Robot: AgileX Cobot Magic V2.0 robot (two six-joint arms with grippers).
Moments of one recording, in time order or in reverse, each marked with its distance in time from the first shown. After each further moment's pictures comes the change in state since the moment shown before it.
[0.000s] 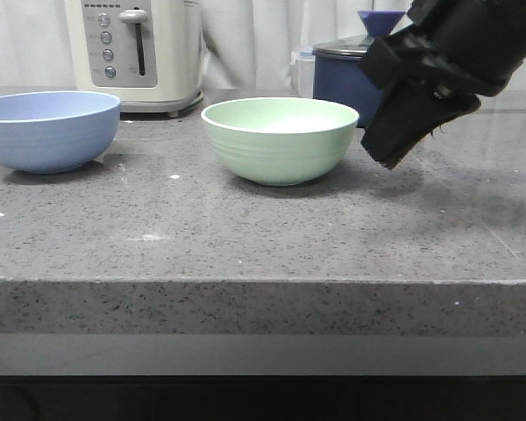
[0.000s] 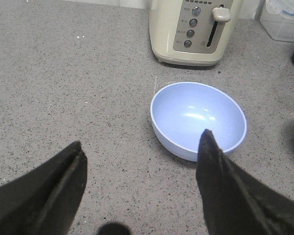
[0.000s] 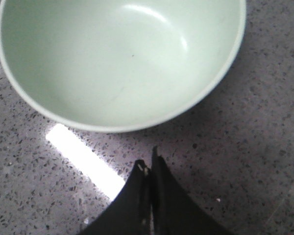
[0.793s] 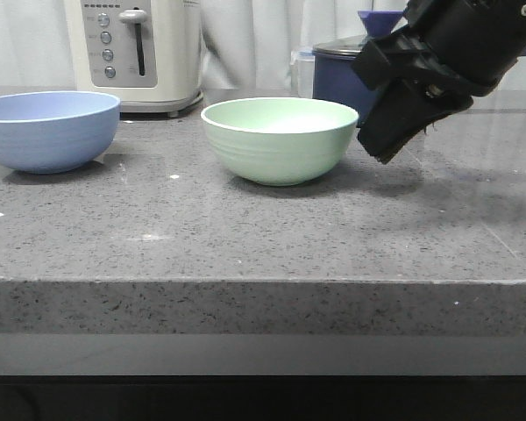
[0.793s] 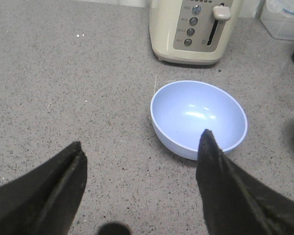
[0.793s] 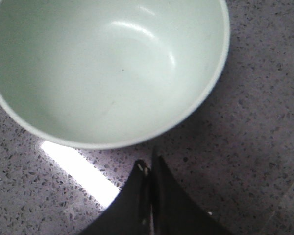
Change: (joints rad) left arm 0.000 0.024 -0.002 0.000 0.006 0.000; right arm 0.000 0.008 0.000 0.006 -0.042 -0.006
